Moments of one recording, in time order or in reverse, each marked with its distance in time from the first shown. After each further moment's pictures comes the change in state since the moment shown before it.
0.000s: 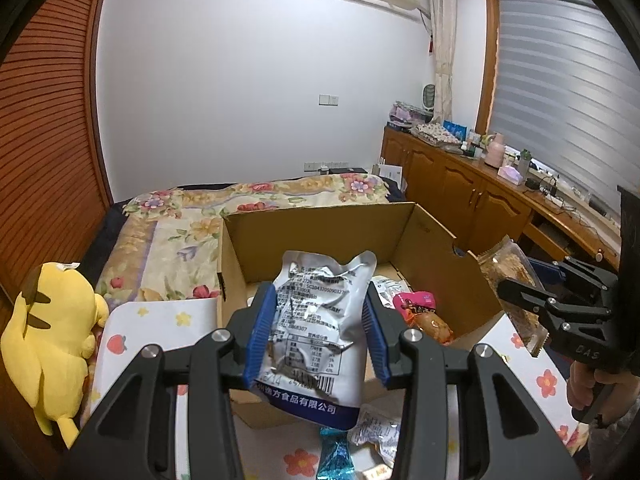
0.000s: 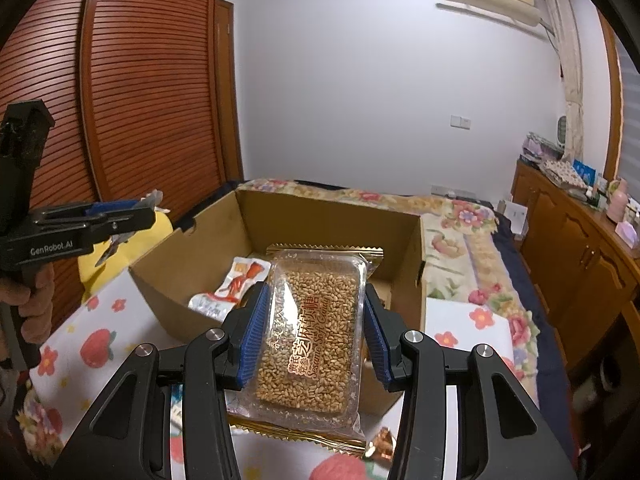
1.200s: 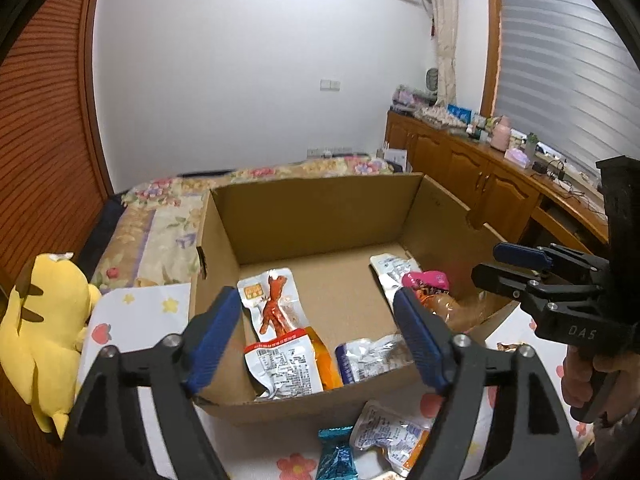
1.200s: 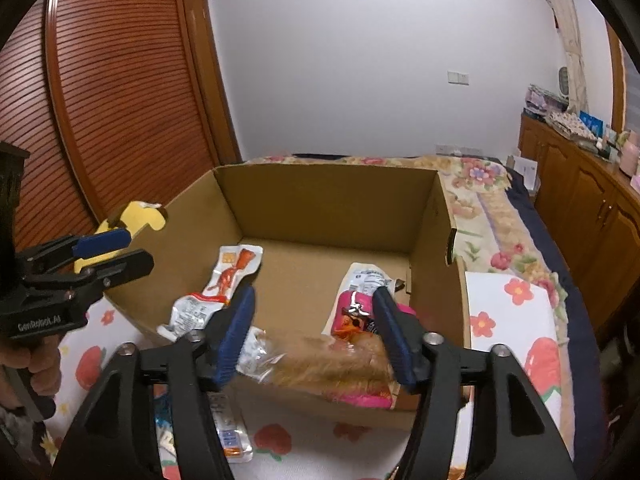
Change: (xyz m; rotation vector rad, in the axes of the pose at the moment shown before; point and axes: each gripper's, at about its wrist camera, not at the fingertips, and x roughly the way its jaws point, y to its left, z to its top) left arm 0.028 -0.012 -0.020 0.017 0.029 0.016; right arm 0.052 -0.018 -0.006 0.117 0.090 0.058
